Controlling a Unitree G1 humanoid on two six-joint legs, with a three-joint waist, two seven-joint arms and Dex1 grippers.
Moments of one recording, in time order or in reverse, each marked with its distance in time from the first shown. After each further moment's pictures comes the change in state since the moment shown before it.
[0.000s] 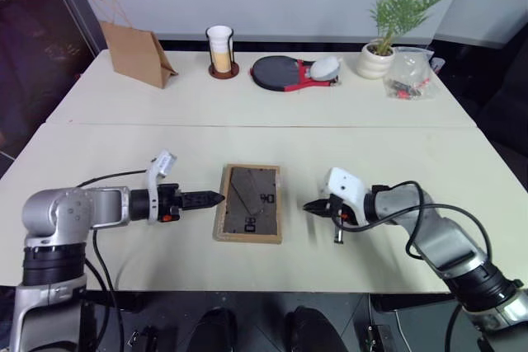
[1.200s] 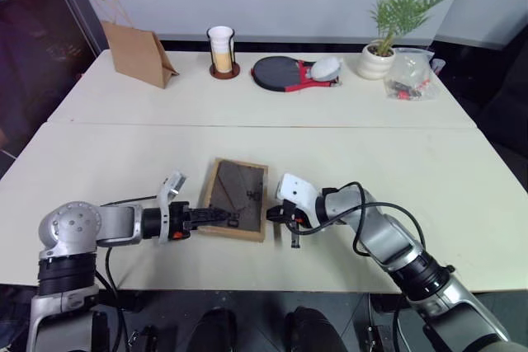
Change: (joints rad) left arm 0.090 -0.086 0.074 0.083 -0.281 0.042 0.230; right arm -0.116 0.243 0.117 0.096 -0.093 0.029 0.008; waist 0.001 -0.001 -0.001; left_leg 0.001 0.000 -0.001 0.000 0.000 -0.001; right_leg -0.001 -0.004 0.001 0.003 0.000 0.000
